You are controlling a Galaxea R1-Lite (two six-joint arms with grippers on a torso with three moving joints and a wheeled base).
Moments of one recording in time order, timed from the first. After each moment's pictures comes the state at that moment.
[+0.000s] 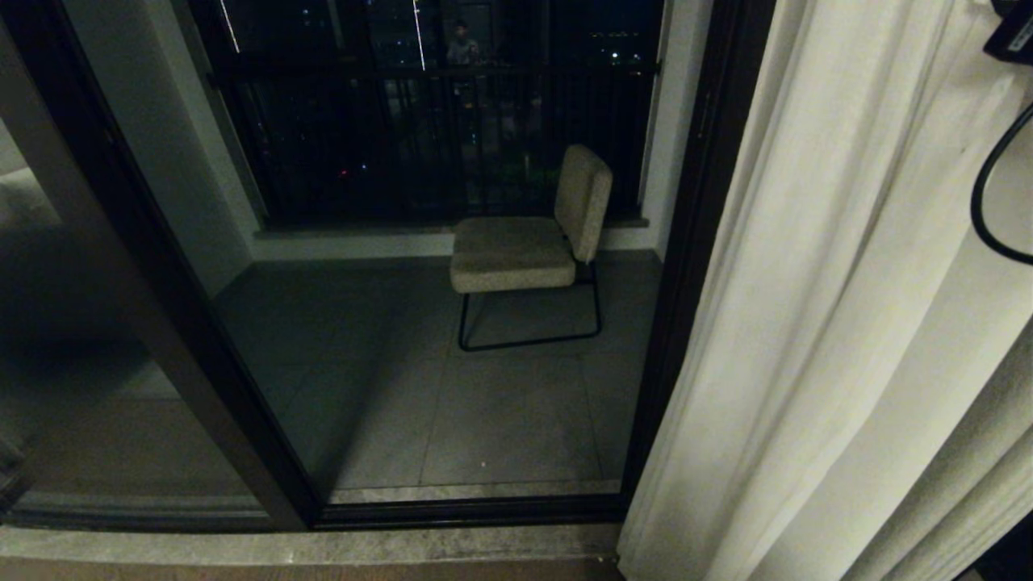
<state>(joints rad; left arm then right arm) 0.00 0.00 0.00 0.00 0.02 -0.01 0.00 1.50 -1.33 -0.57 0.05 0.05</state>
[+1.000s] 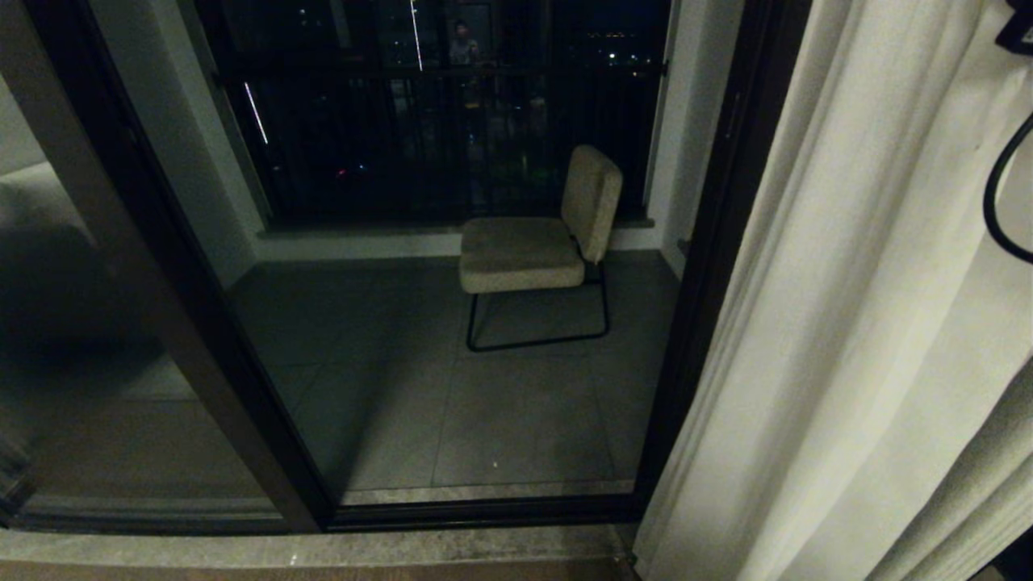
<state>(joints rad) 0.00 0.00 0.00 0.00 0.02 -0.01 0.00 1.47 -1.32 -0.57 0.05 0.05</state>
